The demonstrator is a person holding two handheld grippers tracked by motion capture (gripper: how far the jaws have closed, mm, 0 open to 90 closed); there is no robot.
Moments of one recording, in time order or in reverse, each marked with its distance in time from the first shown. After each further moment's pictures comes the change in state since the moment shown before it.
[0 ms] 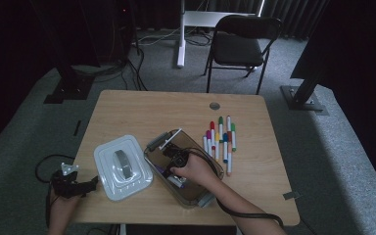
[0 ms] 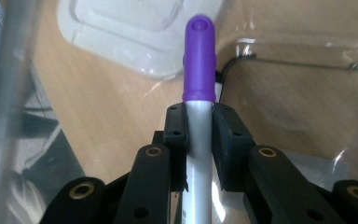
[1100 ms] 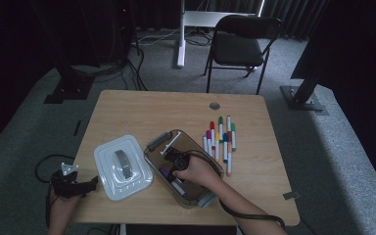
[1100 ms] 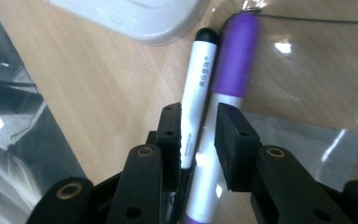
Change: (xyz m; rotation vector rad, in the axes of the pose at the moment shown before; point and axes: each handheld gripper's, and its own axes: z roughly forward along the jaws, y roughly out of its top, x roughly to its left) left arm 0.000 0.000 0.000 0.000 0.000 0.000; right arm -0.005 -0.009 0.007 0.096 -0.007 0.000
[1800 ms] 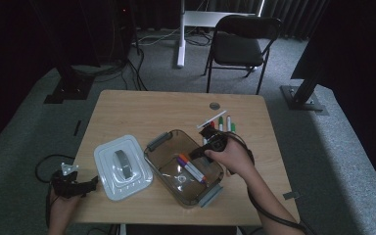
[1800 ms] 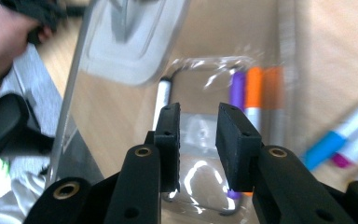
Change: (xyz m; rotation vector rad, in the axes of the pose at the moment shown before) left arm 0.000 0.000 0.000 -0.002 0.000 0.000; right arm -0.036 -0.047 -0.118 -0.318 0.000 0.062
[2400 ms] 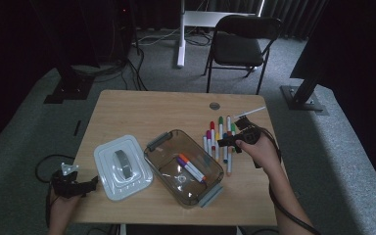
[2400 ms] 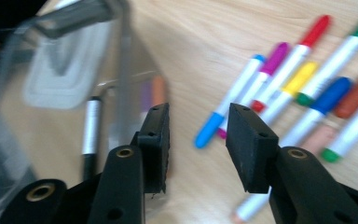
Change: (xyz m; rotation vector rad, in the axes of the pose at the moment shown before) left arm 0.000 0.000 0.000 0.002 -0.001 0.000; right arm -0.076 -0.037 -0.050 -0.159 -0.120 0.132
